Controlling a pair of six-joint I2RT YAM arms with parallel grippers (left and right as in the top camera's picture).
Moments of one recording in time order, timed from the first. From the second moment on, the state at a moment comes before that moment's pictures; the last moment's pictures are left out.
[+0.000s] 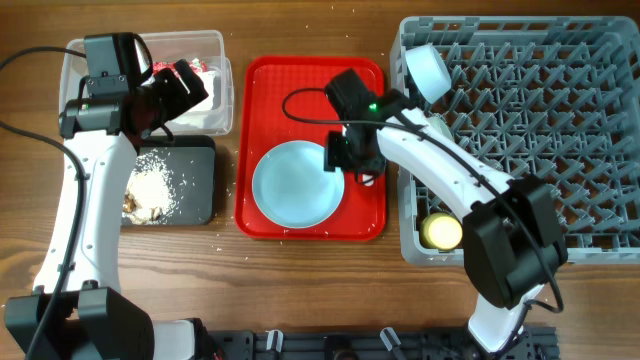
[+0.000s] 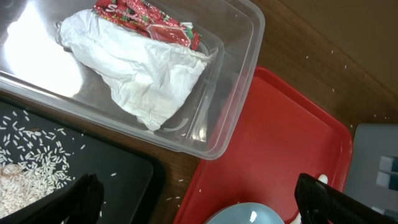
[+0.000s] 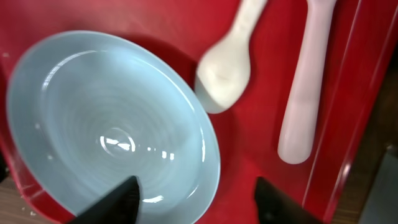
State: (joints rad) left arm 0.08 1.55 1.36 -0.74 0.13 -0.47; right arm 0.56 1.94 1.47 -0.93 -0.14 0.60
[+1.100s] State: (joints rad) left arm 0.08 1.55 1.36 -0.74 0.13 -0.47; right arm 0.29 1.40 1.68 -1.01 0.87 0.42
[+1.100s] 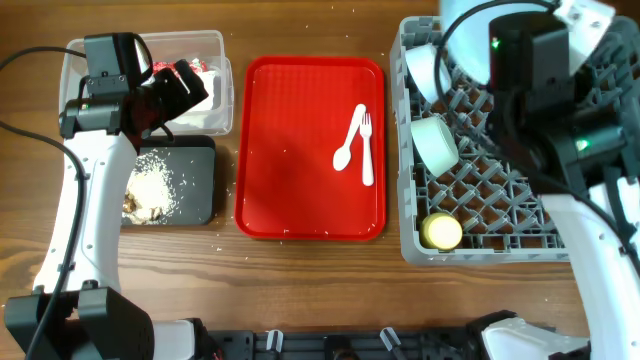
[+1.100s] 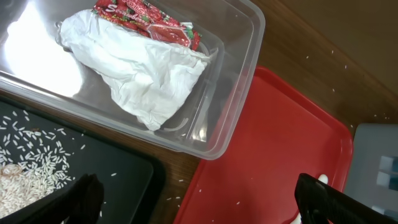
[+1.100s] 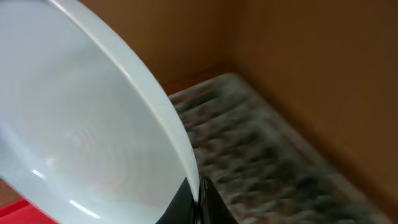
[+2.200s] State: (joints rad) left arm 0.08 1.55 1.36 -0.74 0.13 -0.47; right arm 0.18 1.63 1.76 -0.87 -0.09 0.23
